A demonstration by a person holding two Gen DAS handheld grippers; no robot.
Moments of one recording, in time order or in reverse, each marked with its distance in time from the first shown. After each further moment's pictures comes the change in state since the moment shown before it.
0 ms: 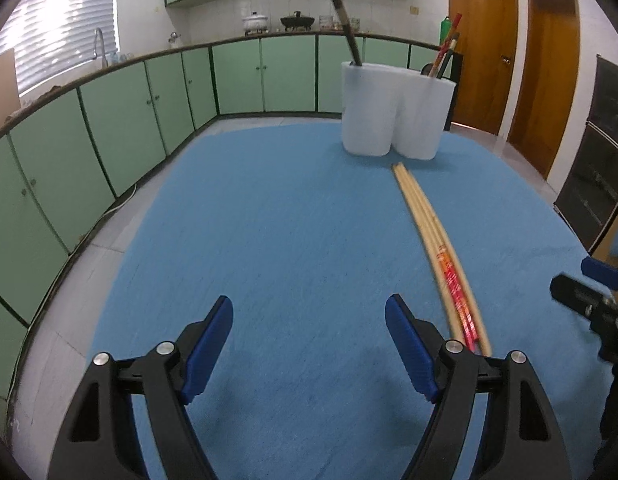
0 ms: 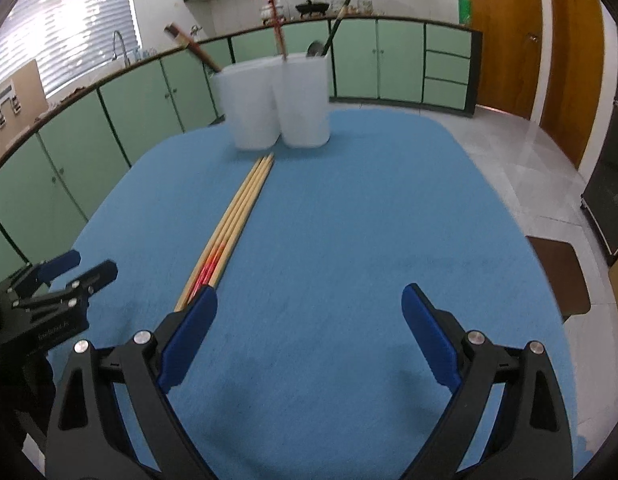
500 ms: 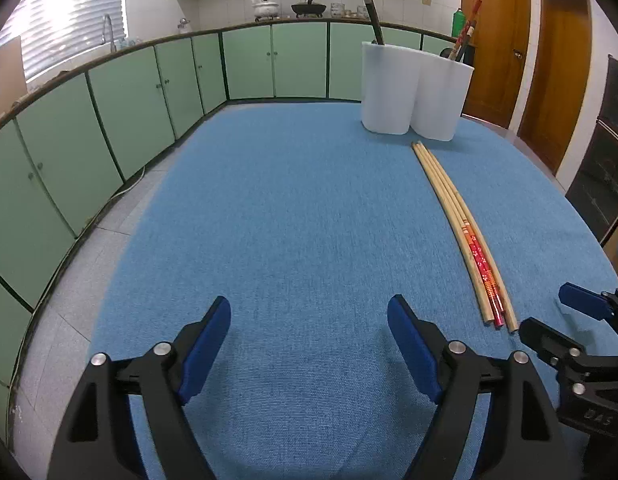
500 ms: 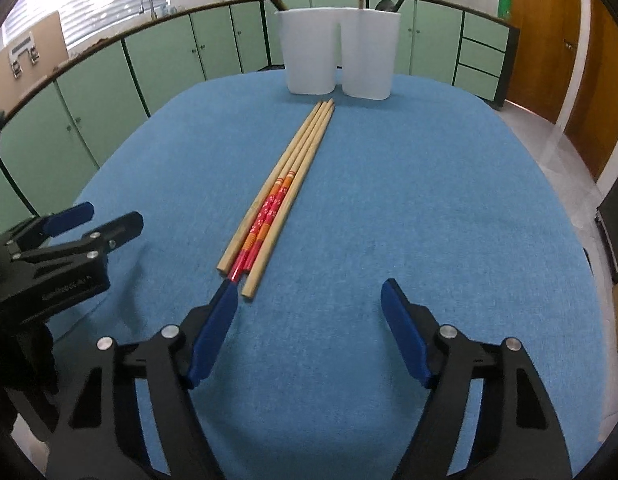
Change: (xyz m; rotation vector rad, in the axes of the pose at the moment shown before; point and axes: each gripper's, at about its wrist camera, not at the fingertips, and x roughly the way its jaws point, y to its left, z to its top) left arm 0.007 0.011 -0.009 -0.022 0.046 0.023; right arm 0.019 0.044 -0.023 -0.106 0.099 0.008
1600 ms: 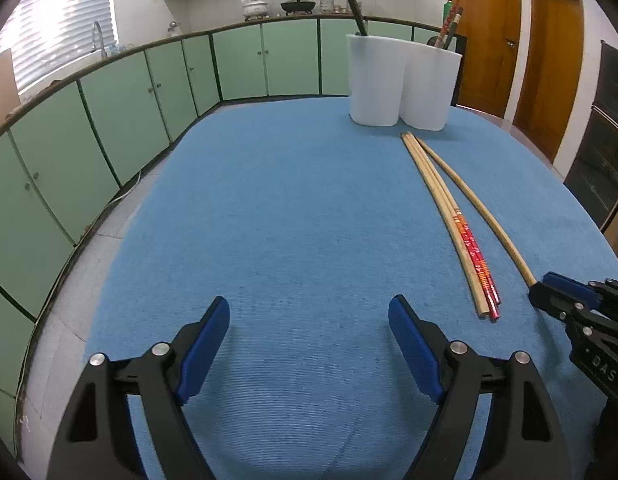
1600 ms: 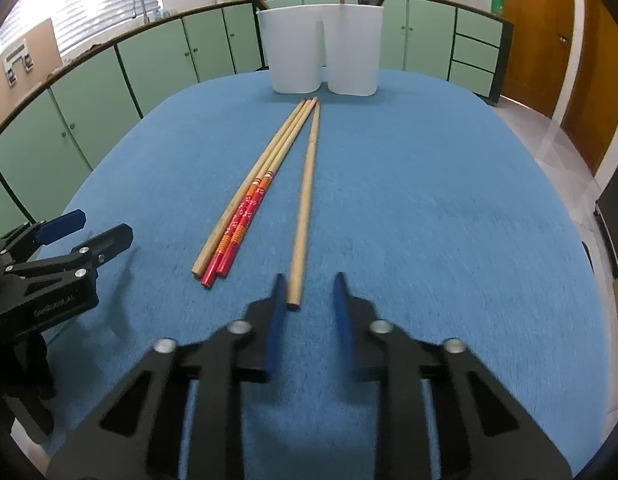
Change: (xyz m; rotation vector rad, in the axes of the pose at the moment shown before) left arm 0.003 -0.011 -0.001 0.043 0.012 -0.005; right arm 0.003 -0.016 0.003 0.015 -0.009 0.026
